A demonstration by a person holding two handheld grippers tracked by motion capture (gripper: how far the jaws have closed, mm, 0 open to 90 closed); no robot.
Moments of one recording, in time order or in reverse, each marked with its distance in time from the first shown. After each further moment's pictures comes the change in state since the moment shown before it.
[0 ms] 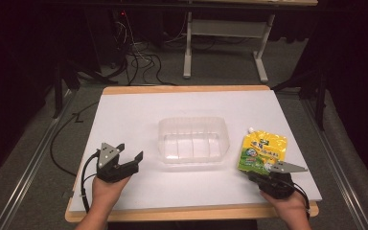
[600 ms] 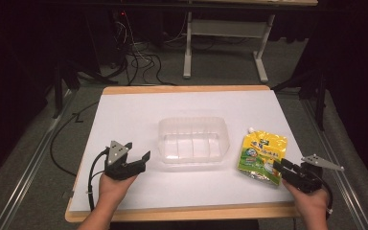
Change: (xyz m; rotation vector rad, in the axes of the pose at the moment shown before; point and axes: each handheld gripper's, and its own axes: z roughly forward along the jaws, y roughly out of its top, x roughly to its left) left arm -0.006 -0.001 0.009 0.024 -0.024 0.026; right arm -0.061 -0.003 -0.036 -0.130 -0.227 0.204
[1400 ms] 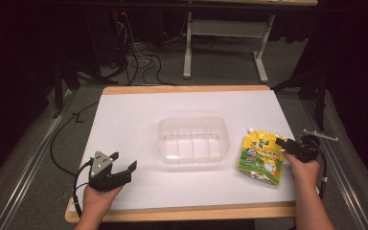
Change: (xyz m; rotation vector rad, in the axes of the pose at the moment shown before) left arm 0.016 -0.021 -0.032 0.028 0.021 -0.003; right arm -0.077 0.038 0.078 0.034 -0.080 0.230
